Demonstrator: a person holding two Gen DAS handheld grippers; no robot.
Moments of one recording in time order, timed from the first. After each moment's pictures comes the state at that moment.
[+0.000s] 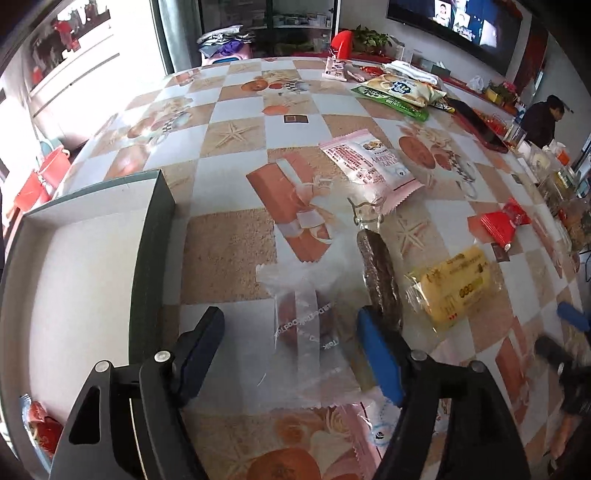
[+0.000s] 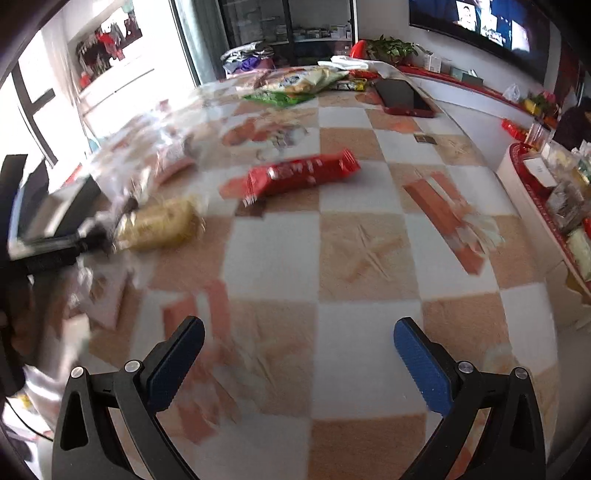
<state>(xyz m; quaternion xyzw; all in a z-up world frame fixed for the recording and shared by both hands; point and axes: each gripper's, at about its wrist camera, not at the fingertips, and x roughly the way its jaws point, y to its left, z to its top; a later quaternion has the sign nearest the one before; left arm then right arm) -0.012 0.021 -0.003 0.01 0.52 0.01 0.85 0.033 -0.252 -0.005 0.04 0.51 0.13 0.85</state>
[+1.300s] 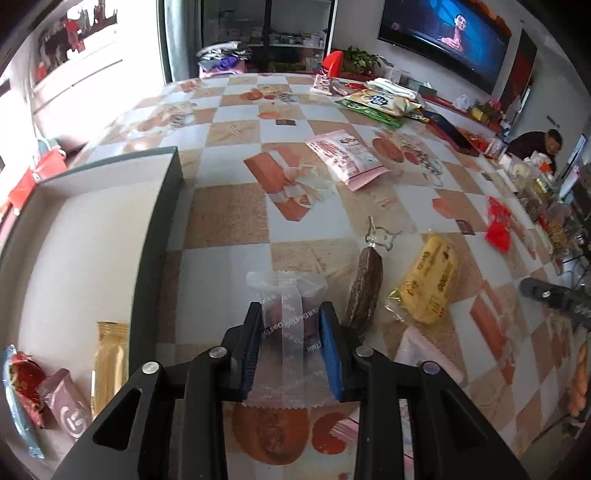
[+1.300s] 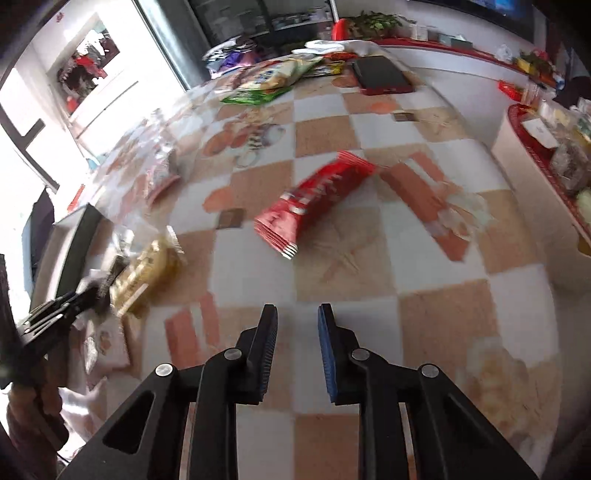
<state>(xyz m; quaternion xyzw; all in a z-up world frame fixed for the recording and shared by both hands) -0.064 0.016 0.002 -0.01 0.48 -0.01 0.88 0.036 -0.278 0.001 0.10 0.56 0.13 0.82</state>
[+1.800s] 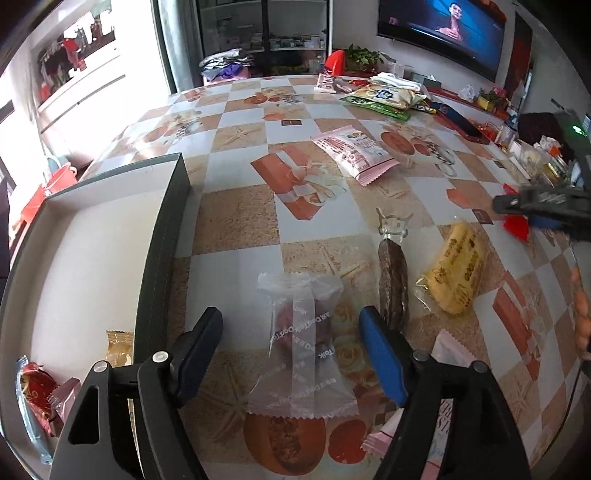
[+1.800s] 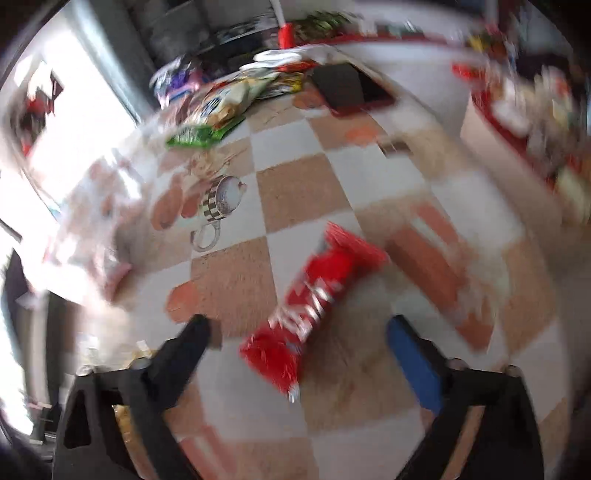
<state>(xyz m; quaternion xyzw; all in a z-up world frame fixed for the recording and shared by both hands) -0.064 0.015 -0.005 0.03 0.47 0.01 0.88 0.118 -0.247 -0.005 0.10 0.55 0.03 0.83</state>
